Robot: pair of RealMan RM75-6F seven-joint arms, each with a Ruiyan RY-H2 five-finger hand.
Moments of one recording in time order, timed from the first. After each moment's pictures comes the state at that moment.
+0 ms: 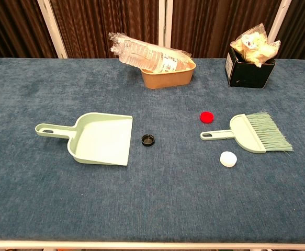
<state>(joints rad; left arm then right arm) -0.03 -1.21 -0.05 -1.57 1.44 1.52 0.16 0.08 -1.11 0.02 -1.51 -1.62 1.53 0.31</state>
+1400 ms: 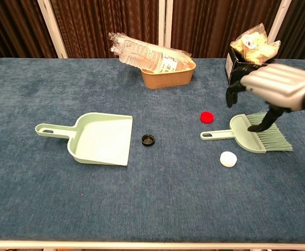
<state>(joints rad) -0.05 -1.22 -0.06 -1.52 1.41 1.48 0.10 0.59 -1.52 0.14 -1.39 -1.39 0.92 -0.49</state>
